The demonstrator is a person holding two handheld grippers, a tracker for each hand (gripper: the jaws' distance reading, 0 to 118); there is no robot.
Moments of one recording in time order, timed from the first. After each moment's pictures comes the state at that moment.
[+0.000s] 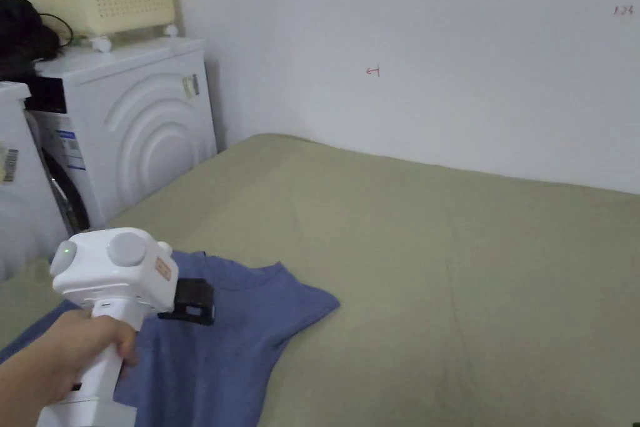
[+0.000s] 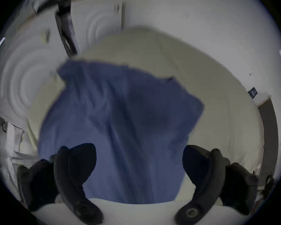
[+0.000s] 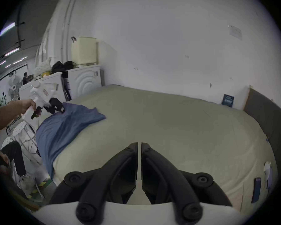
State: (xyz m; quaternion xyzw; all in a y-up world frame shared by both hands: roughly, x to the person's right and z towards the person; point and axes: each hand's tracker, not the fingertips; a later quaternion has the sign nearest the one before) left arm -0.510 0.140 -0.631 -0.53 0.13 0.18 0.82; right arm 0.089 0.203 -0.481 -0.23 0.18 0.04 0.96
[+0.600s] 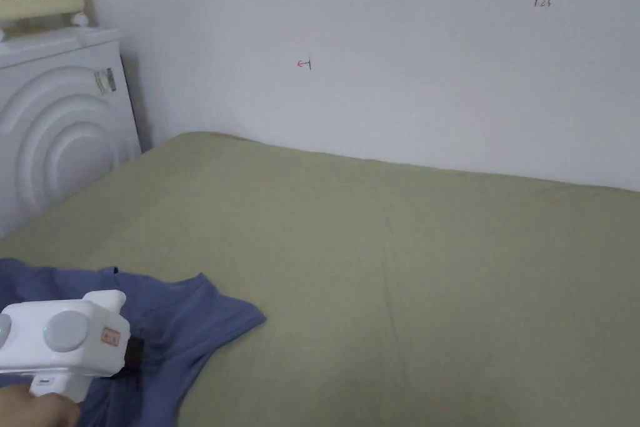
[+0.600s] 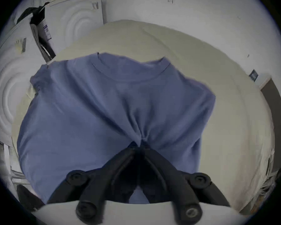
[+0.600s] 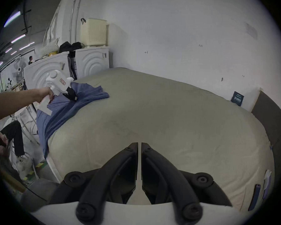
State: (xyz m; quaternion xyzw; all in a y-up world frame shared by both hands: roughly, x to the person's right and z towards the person) left arm -0.468 0.090 -0.654 -0.46 0.09 0.11 0.88; right arm 0.082 0.164 -0.477 -0.26 0.22 0.09 0.93
